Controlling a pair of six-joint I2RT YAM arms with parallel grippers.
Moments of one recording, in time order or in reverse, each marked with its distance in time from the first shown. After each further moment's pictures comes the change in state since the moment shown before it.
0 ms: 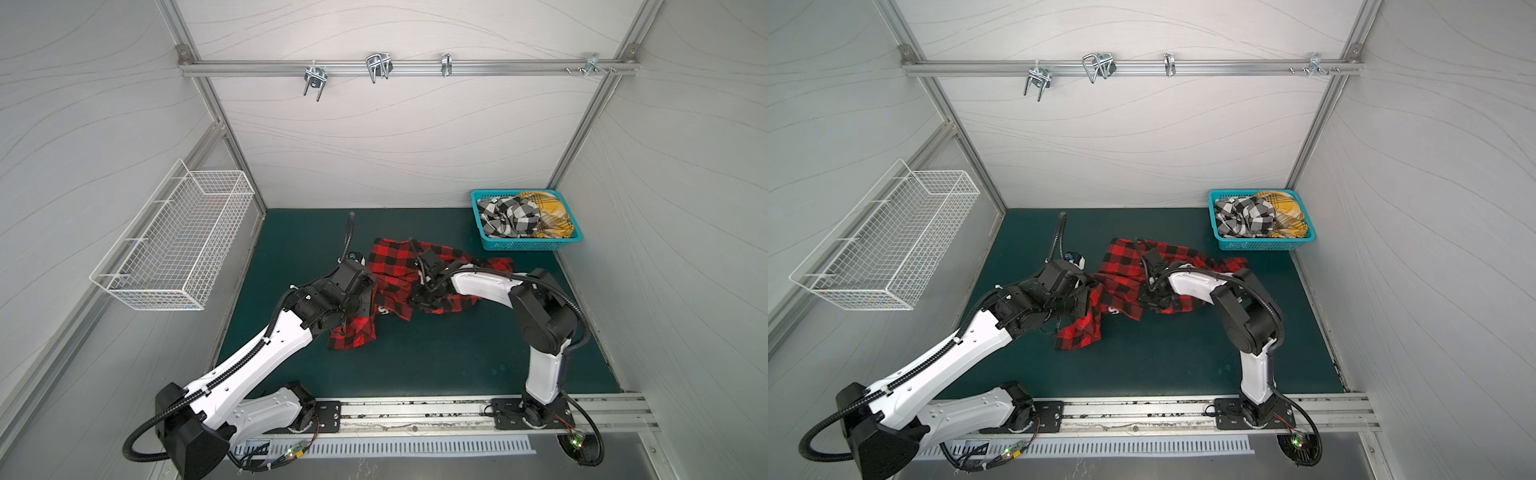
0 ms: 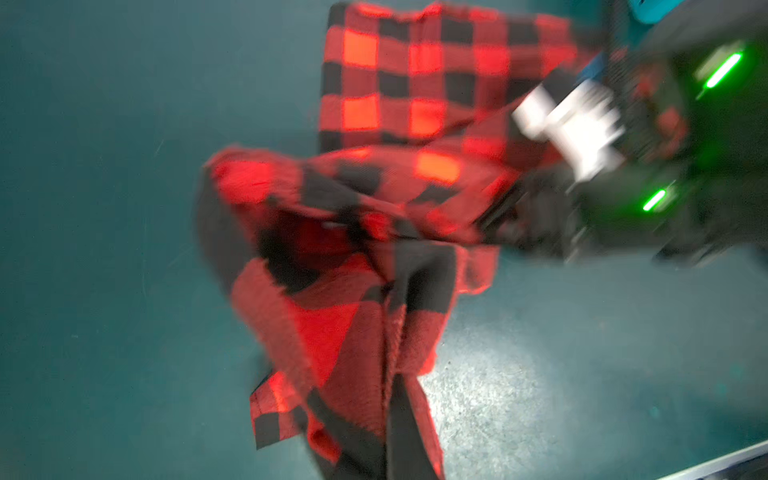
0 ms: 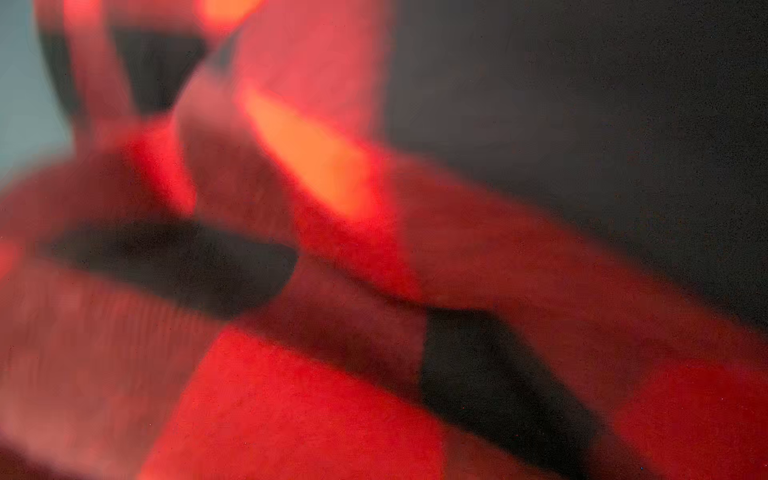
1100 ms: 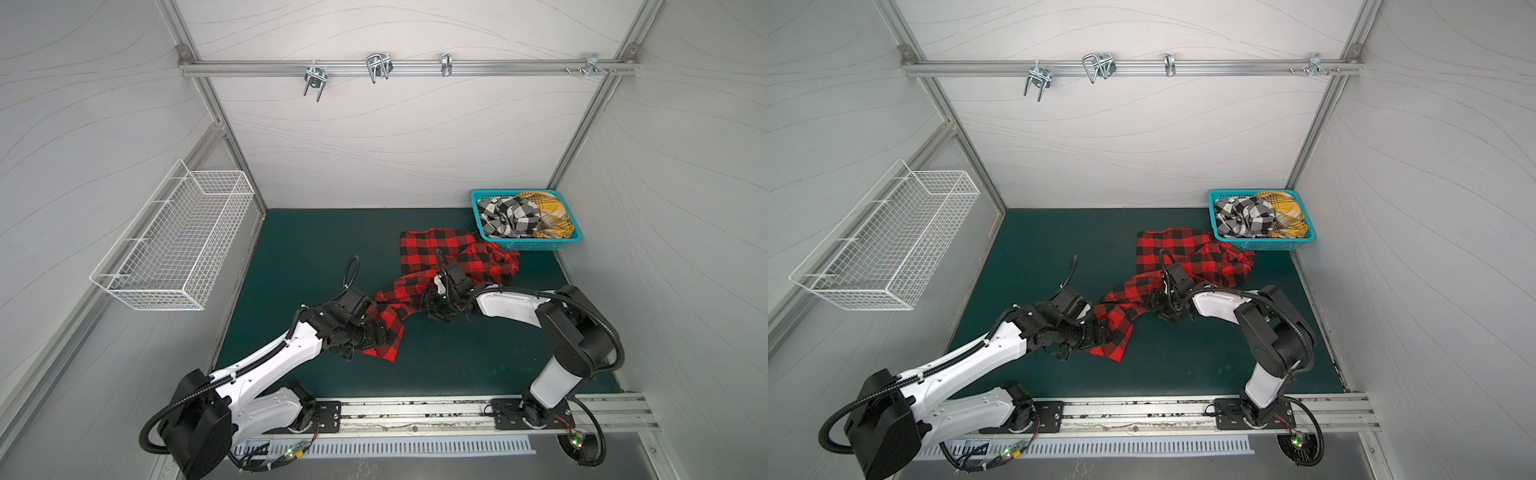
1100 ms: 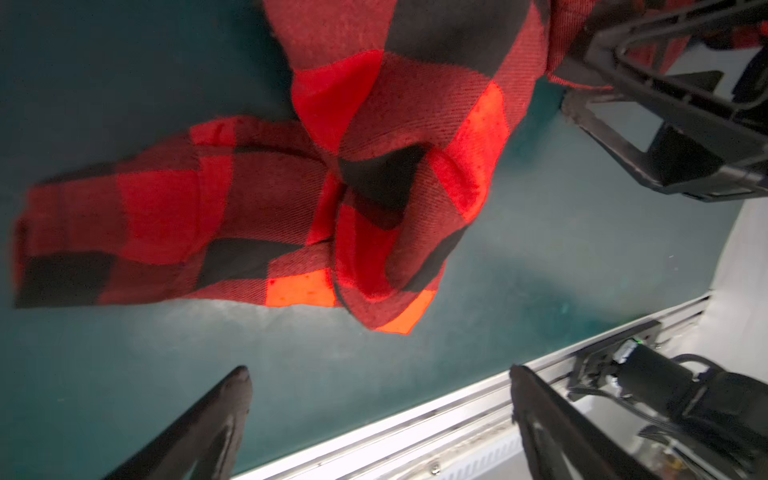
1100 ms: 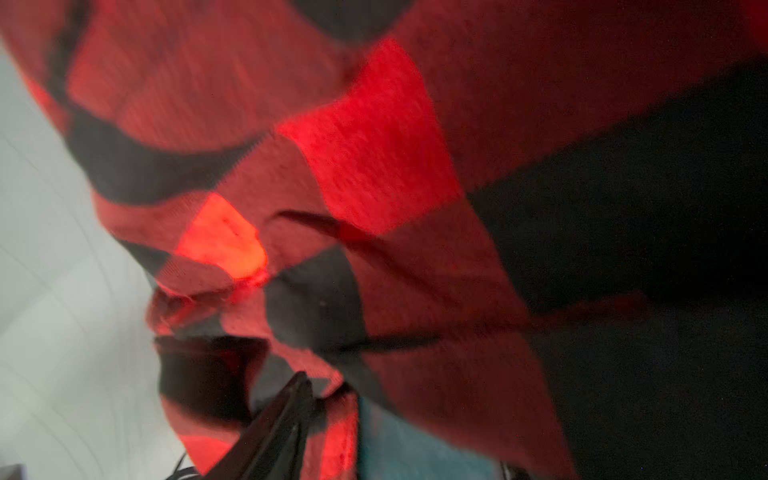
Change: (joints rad) left arm 0.009 0.021 -0.319 0.148 0.464 -0.406; right arm 0.045 -0.192 -0.355 0.402 -0.171 0.210
